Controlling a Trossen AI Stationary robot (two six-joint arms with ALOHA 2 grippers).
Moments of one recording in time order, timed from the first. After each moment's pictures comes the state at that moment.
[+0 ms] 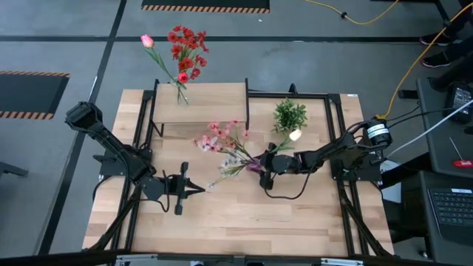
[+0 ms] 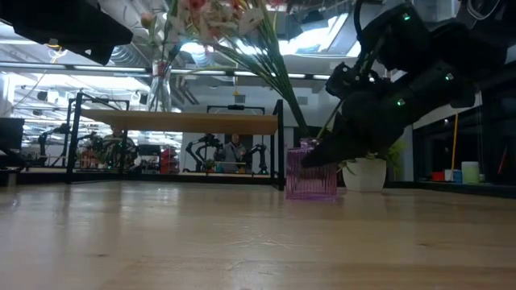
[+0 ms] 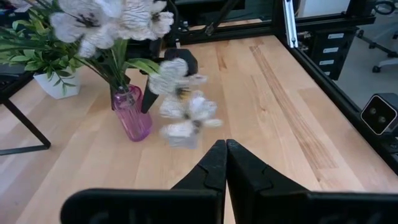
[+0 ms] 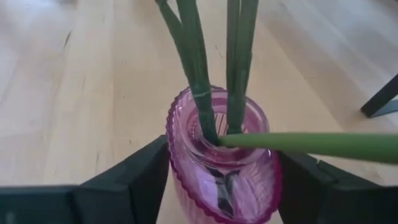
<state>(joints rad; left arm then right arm) -0.71 1.19 0.43 0.35 -0.67 -0.20 0.17 1.70 0.55 0.57 0.34 0.21</state>
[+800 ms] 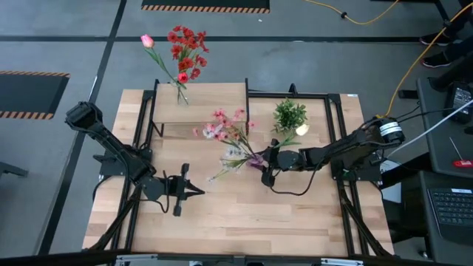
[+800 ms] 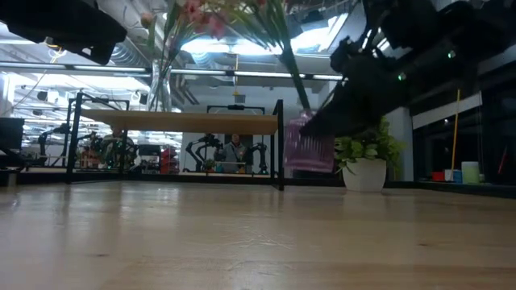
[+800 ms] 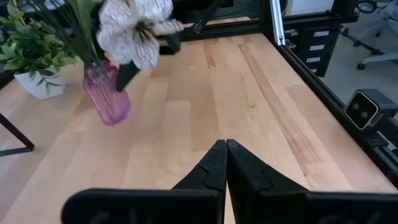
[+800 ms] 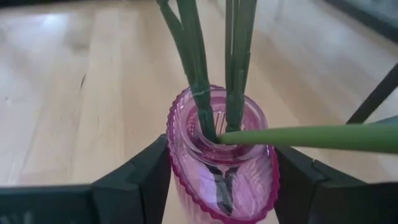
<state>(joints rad) -0.71 1.19 0.43 0.35 -0.63 -0.19 0.16 1.57 0.55 0.52 0.35 0.23</state>
